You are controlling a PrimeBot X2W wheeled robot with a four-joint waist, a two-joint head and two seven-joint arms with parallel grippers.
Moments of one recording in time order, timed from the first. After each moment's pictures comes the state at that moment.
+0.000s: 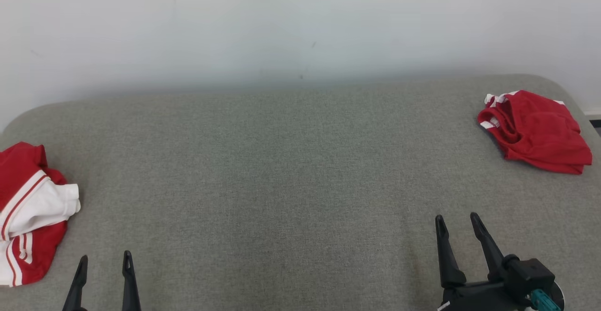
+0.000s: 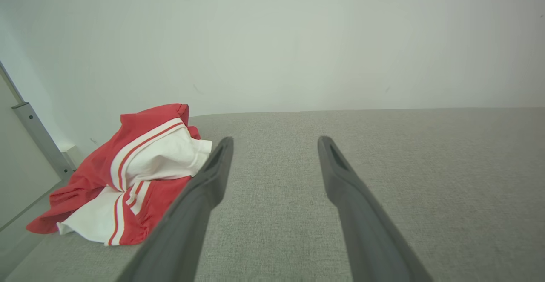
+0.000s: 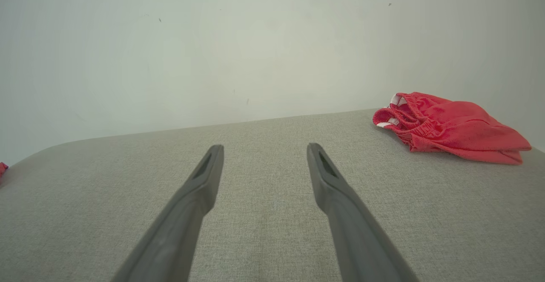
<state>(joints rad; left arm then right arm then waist) 0.08 0.09 0.13 0.09 -0.08 -0.08 -0.26 -0.04 -0.10 -0.02 0.21 0.16 0.13 -0.26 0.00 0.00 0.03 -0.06</state>
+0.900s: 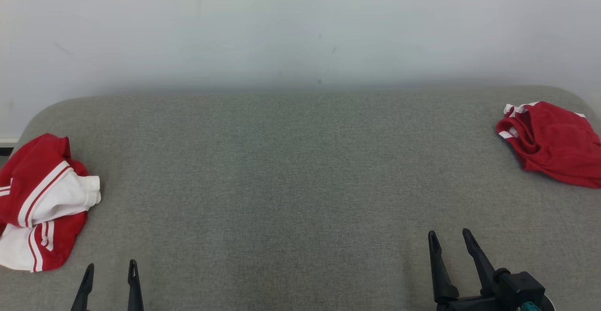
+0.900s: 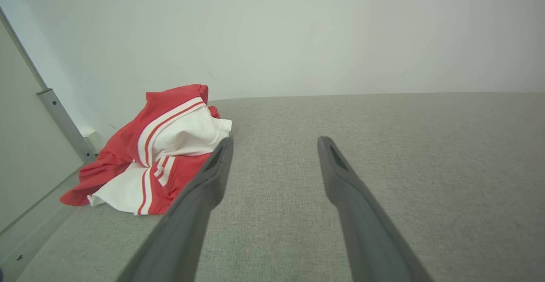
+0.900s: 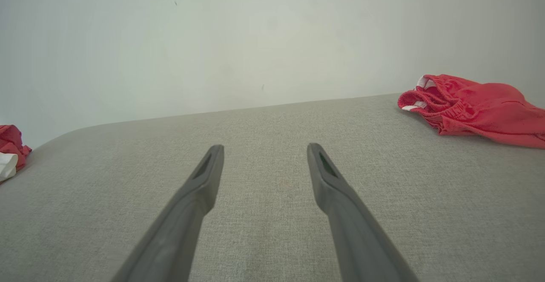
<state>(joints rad) 0.08 0.10 0.12 0.15 -0.06 -0.08 -0.26 0.02 -0.06 -0.02 0.21 0.14 0.13 -0.26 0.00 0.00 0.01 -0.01</state>
